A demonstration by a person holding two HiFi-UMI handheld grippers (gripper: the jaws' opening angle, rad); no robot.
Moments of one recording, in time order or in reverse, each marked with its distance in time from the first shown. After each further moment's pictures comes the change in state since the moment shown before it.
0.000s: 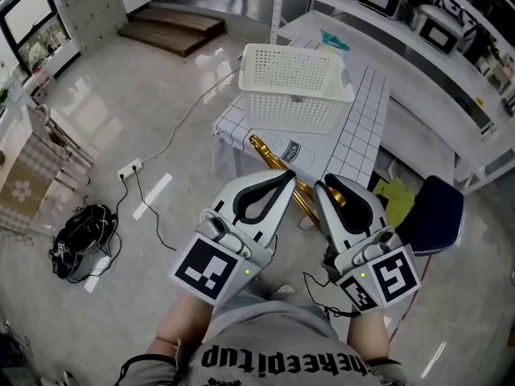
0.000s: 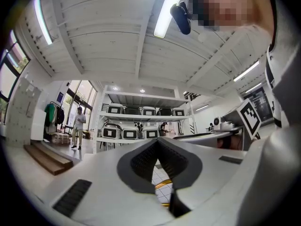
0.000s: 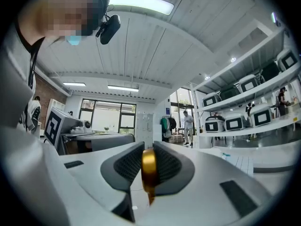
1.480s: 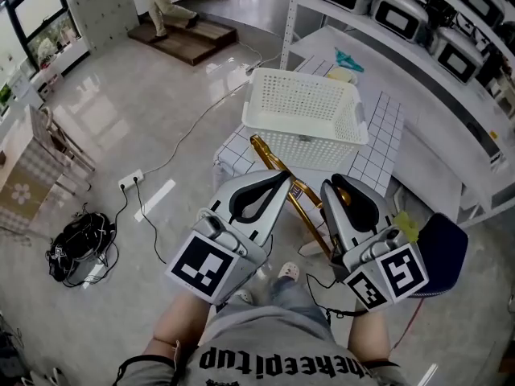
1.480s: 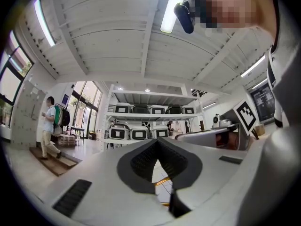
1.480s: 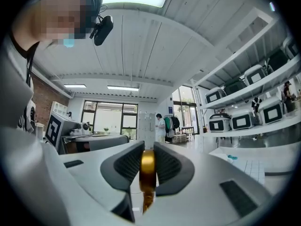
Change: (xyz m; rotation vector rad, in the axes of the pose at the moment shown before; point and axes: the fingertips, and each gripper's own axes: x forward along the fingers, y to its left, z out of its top) left arm 0.071 0.096 -0.006 0.008 -0.006 0.070; right arm 0.095 -0.080 0.000 0.016 0.003 0.054
